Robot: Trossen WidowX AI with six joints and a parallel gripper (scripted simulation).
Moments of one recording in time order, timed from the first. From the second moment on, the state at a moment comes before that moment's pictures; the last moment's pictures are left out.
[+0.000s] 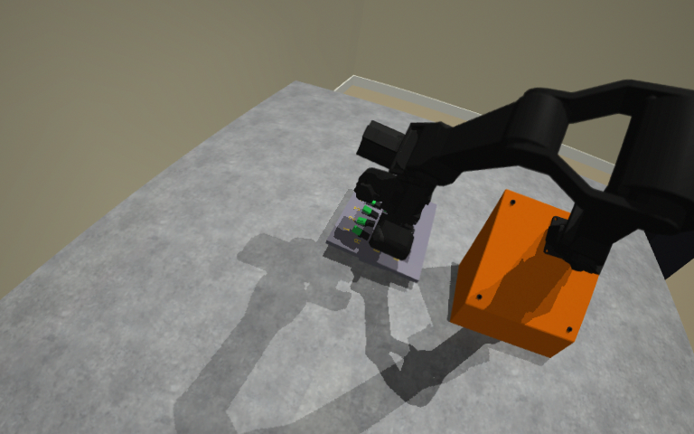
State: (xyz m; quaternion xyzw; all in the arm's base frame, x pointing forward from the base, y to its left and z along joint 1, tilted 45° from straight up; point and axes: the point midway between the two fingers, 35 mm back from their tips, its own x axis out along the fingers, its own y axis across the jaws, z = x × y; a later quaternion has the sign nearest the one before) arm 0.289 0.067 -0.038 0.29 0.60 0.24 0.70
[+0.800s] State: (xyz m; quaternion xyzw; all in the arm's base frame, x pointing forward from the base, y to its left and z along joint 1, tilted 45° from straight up) arm 0.289 0.069 -0.040 0.29 0.60 0.24 0.70
